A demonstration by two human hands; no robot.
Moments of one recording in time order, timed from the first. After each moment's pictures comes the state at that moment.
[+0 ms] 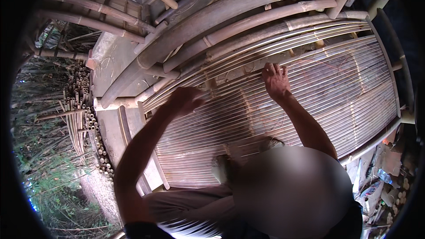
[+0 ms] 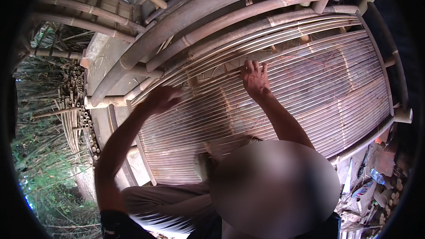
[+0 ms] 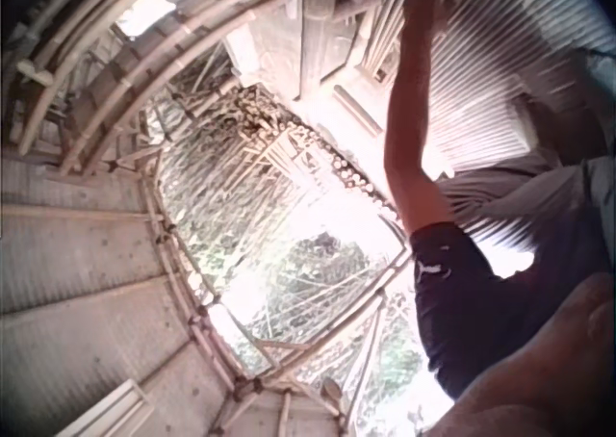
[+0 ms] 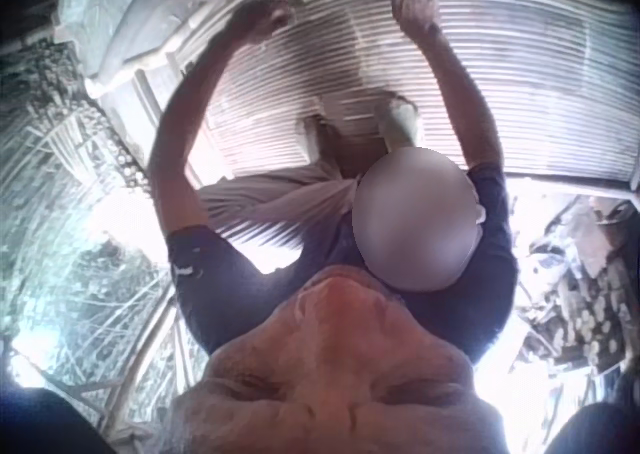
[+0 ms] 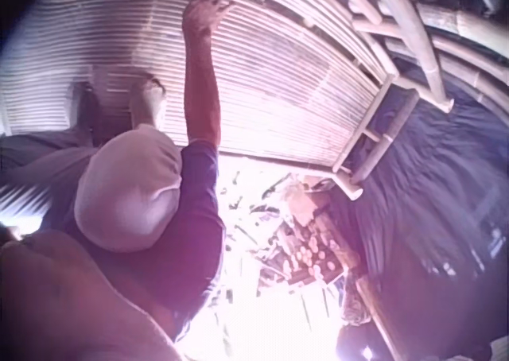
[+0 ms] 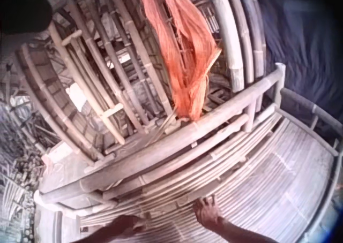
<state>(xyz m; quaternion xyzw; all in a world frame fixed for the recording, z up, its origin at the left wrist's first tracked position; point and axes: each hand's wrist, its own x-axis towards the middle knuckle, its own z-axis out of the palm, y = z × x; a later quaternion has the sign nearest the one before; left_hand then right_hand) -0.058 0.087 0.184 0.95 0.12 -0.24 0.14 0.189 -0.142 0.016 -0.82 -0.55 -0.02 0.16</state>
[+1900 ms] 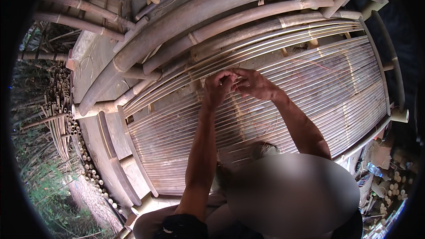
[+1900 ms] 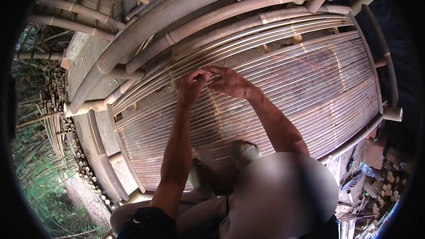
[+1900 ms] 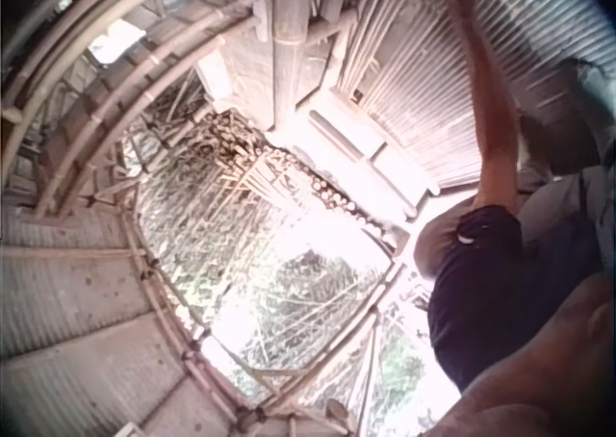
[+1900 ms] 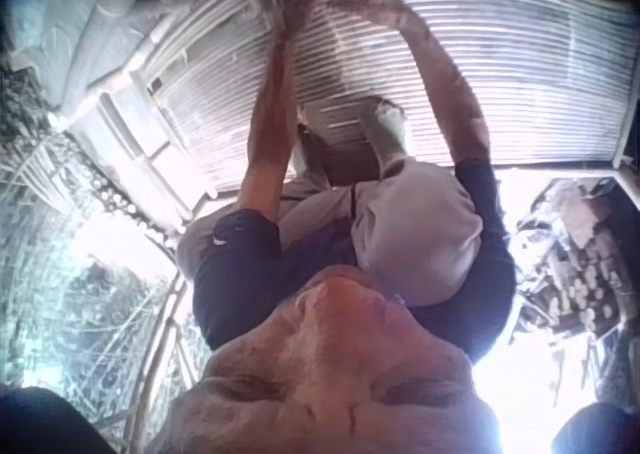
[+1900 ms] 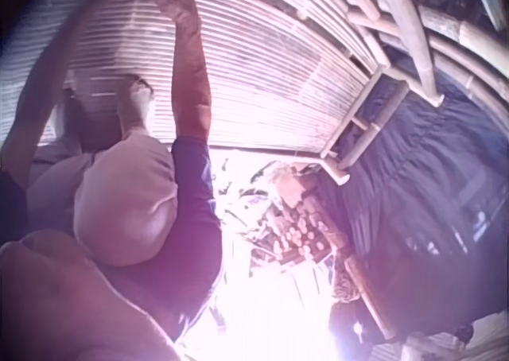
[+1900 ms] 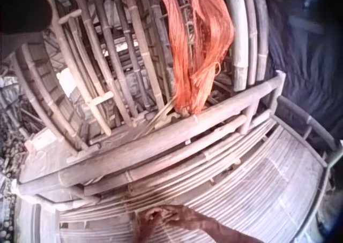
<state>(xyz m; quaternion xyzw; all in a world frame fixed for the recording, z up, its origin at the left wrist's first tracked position) 0.036 0.020 0.043 0.73 0.21 0.23 0.61 0.181 -0.105 0.061 -0.54 -0.39 0.53 0.53</state>
